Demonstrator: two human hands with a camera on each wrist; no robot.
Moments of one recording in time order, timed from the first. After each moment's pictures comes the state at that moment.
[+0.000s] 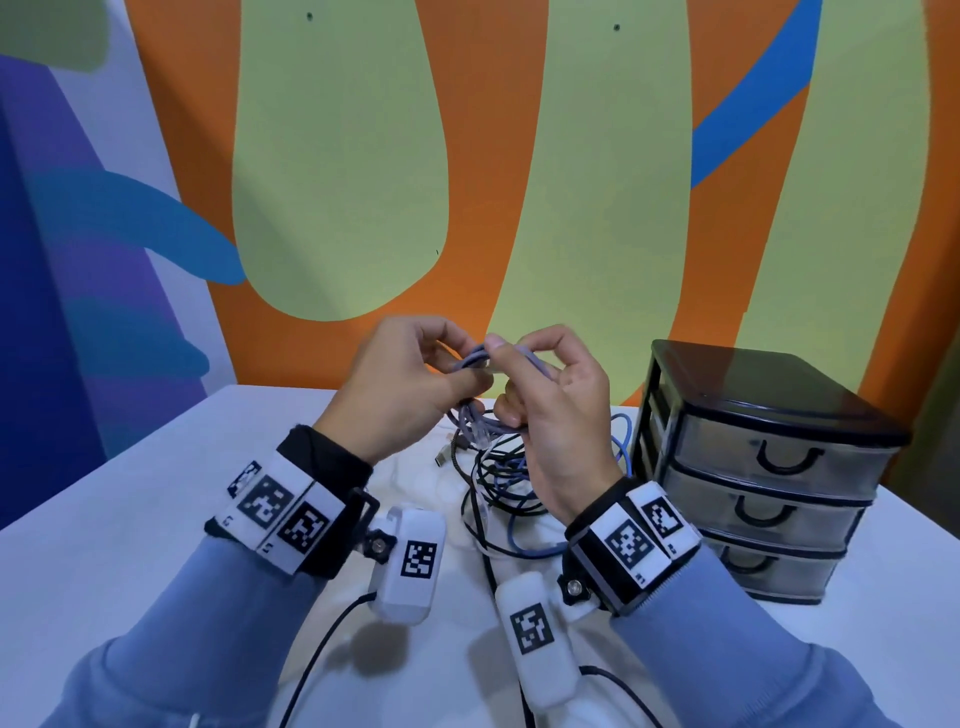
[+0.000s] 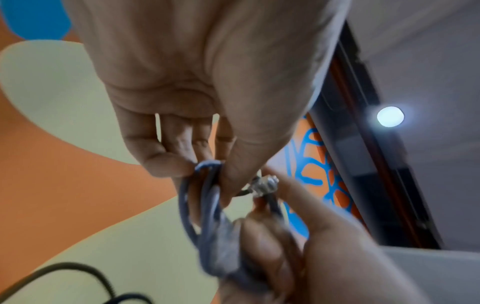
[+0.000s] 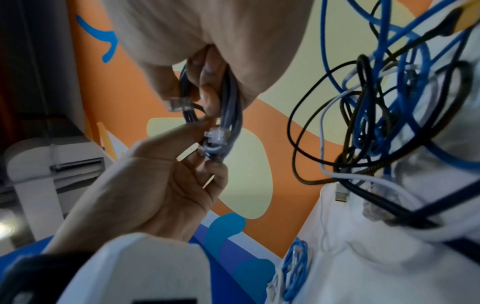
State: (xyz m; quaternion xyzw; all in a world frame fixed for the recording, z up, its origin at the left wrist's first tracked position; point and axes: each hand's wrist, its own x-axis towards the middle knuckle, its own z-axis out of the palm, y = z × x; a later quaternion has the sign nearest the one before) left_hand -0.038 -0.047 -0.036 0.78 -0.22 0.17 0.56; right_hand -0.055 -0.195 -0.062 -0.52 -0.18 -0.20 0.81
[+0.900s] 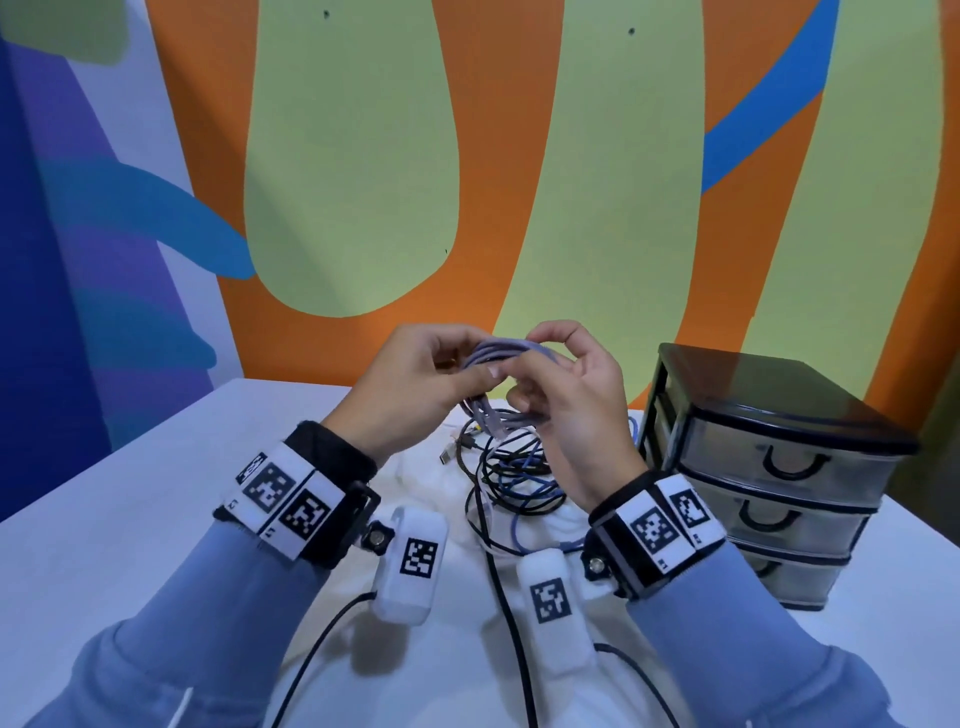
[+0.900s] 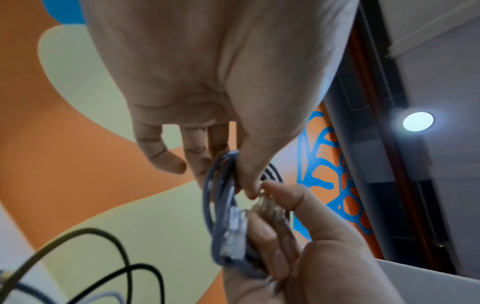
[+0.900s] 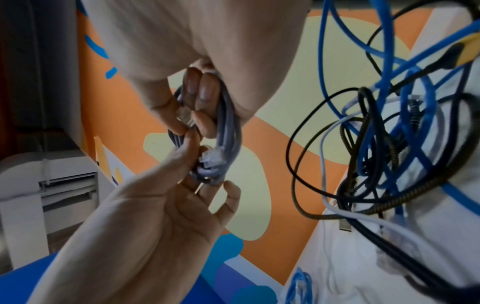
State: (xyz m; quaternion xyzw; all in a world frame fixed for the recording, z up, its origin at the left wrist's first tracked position) left_hand -0.036 -0.043 -0.042 0.75 -0.30 0.13 0.58; right_hand -0.054 -0.204 -0.054 -0.55 -0.17 -0.17 0.80
